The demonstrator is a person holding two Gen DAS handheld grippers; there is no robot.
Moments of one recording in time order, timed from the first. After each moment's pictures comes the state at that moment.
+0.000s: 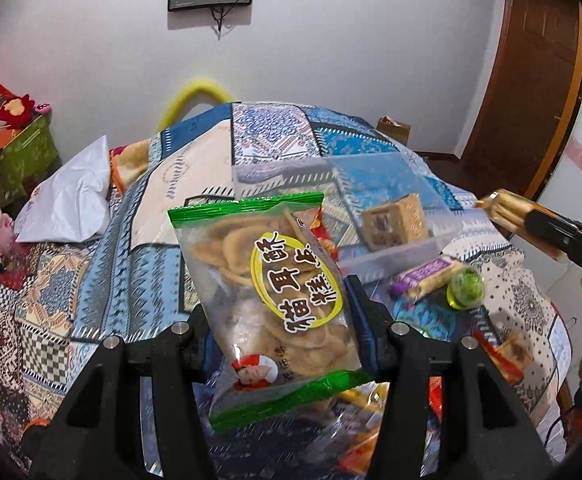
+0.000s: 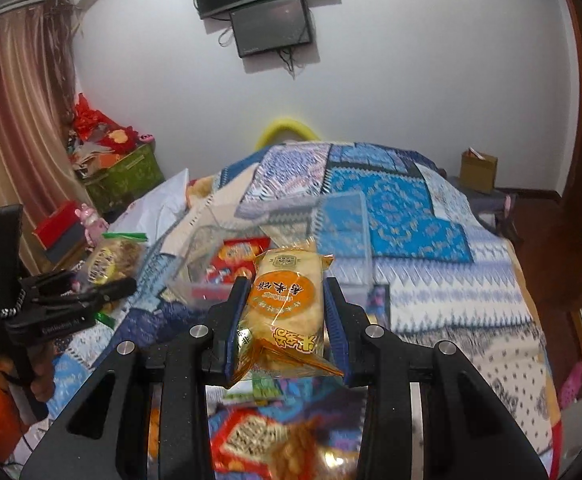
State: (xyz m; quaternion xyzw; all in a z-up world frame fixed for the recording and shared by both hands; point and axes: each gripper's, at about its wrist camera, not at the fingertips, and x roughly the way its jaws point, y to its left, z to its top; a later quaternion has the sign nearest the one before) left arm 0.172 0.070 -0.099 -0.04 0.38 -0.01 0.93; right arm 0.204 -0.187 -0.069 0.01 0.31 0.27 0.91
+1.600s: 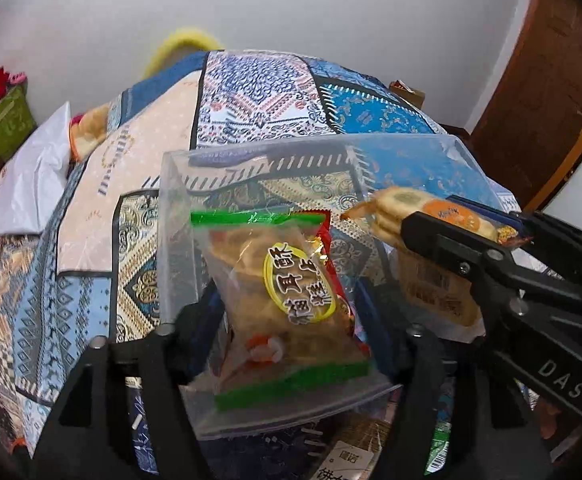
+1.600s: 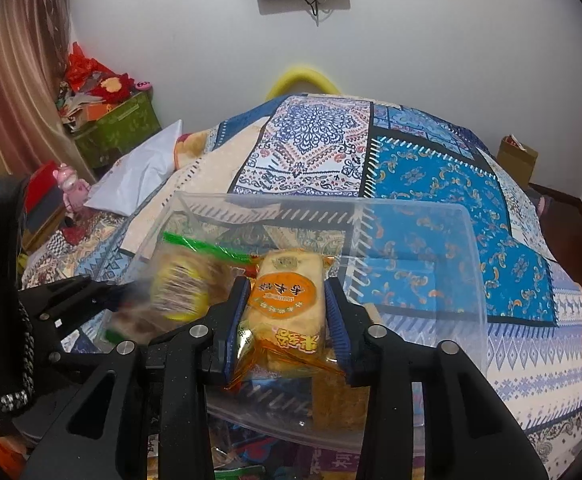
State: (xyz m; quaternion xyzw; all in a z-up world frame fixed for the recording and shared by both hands) left arm 0.304 0.063 -0.166 -0.07 0.45 -0.02 0.89; right arm 0.315 -0.091 -0.125 -0.05 0.39 0.28 0.88
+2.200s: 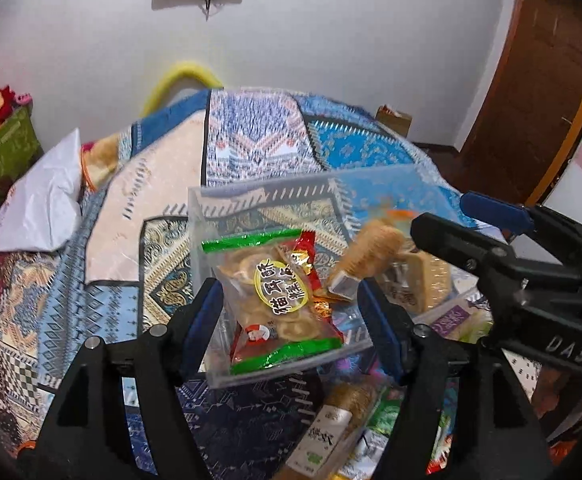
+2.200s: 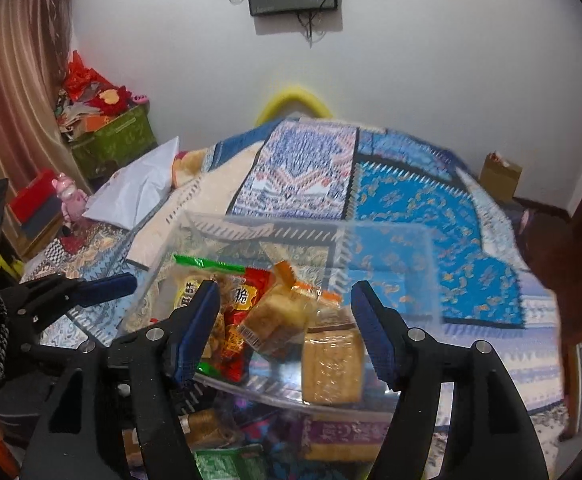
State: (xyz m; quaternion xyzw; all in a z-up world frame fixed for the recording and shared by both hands) left arm 0.259 0.058 -0.114 -0.05 0.40 -0.03 0.91; right arm 0.287 -0.110 -0.082 -0.05 0.35 0.27 0.90
